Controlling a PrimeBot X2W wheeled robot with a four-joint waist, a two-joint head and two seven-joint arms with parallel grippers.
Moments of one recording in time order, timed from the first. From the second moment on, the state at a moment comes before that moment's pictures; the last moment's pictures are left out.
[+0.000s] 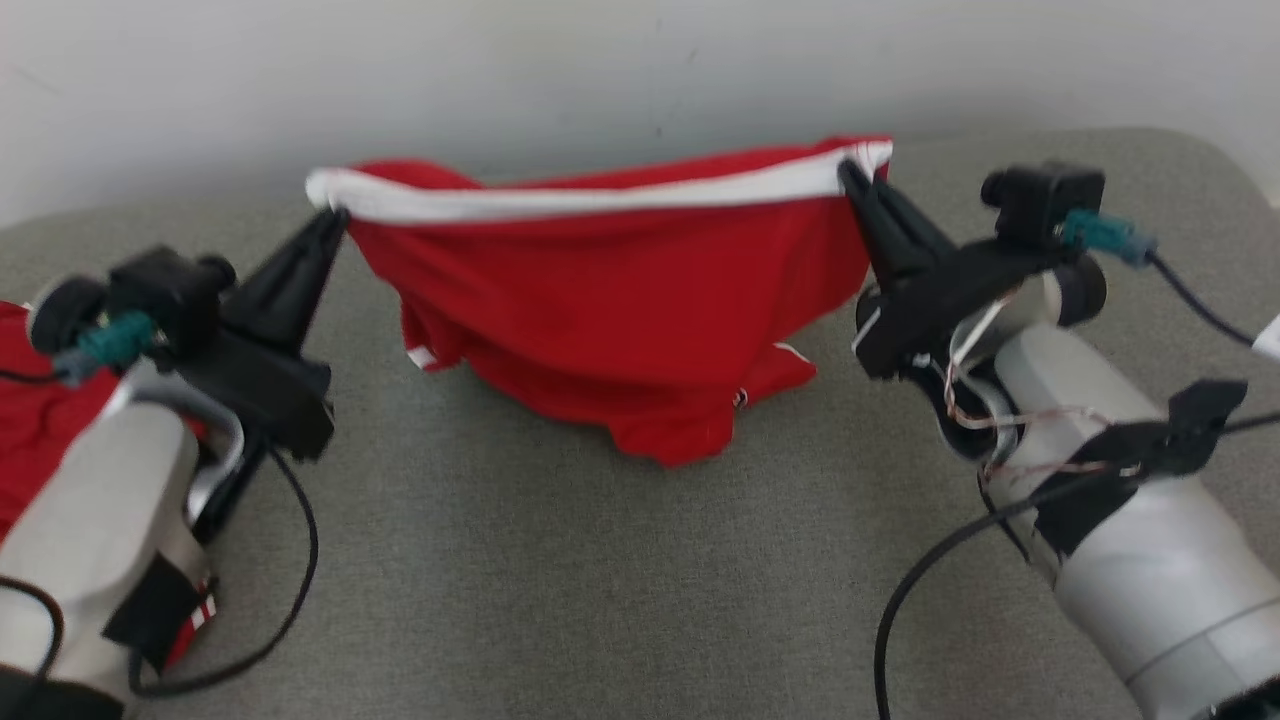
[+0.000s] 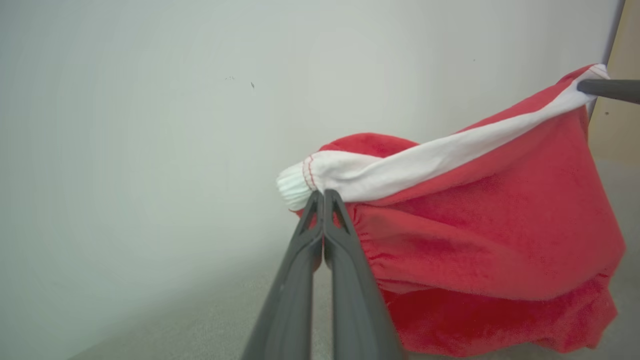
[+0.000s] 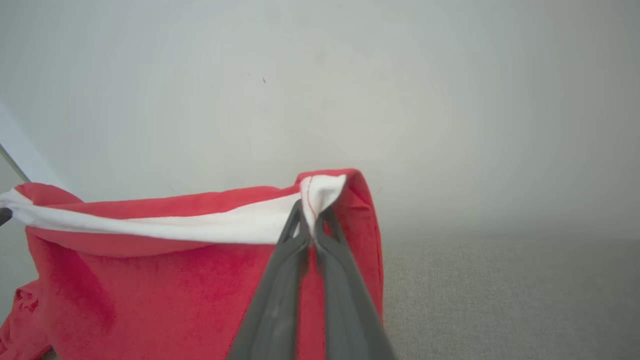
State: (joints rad) left arm -0.85 0.40 -0.52 0.46 -0.41 -0.13 -0.21; right arm -0.90 -0.27 0.71 0.64 0.73 0.13 -0.16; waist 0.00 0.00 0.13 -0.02
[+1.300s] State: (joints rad) left arm -1.37 0.32 -0.52 0.53 -0.45 -0.05 -0.26; right arm -1.51 -0.27 0.92 0.84 0.95 0.13 -0.26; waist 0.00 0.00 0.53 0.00
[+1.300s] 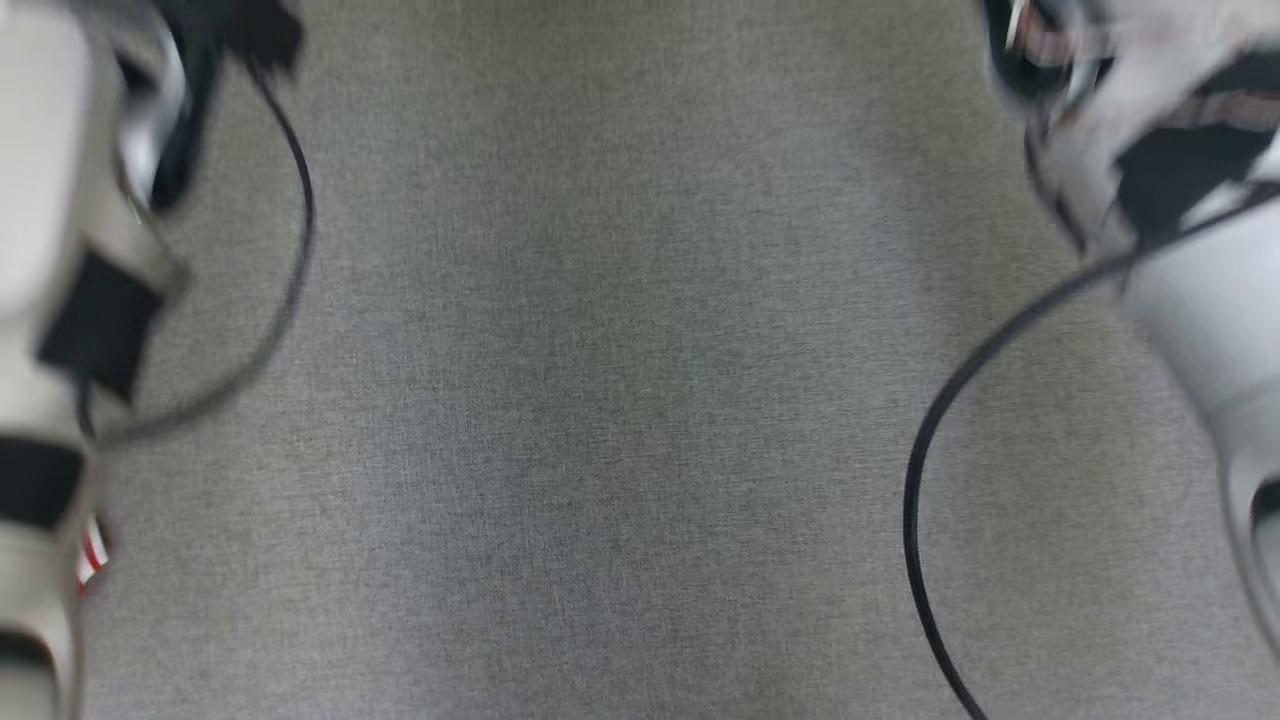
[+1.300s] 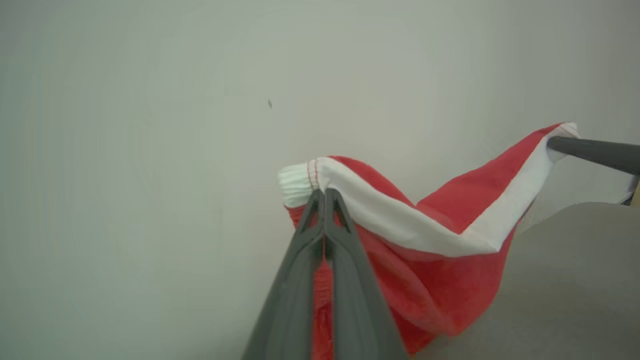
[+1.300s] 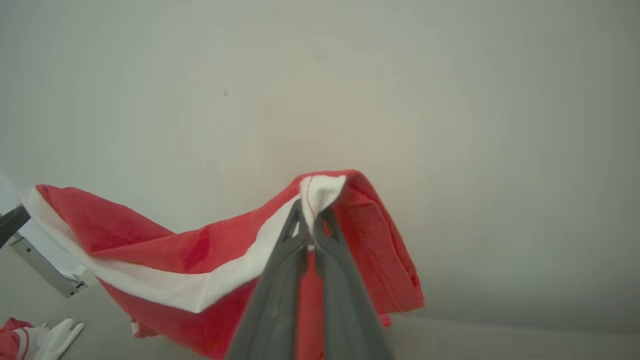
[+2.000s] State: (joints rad) left arm -0.41 0.23 -0.31 0.16 -0.44 0.03 -0.26; right arm -0.64 -0.40 0.80 0.48 0.92 0.13 -0.26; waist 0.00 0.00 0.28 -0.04
